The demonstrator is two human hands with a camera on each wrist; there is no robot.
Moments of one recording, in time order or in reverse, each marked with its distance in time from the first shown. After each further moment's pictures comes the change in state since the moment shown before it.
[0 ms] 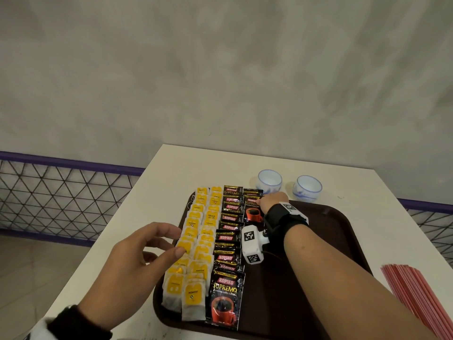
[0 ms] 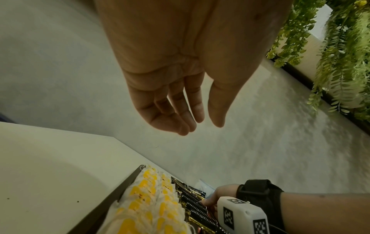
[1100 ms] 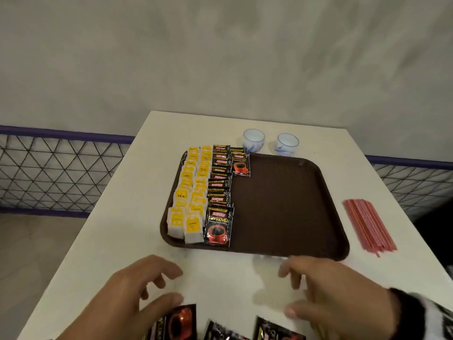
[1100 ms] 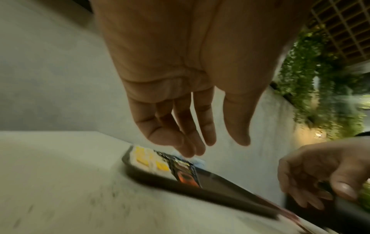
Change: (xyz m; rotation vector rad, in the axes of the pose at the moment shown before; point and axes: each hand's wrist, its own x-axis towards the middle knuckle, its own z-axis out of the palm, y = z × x) left_hand -0.127 0.016 -0.022 0.201 -0.399 0.053; right_hand -0.278 0.132 -0.136 -0.760 -0.587 -0.532
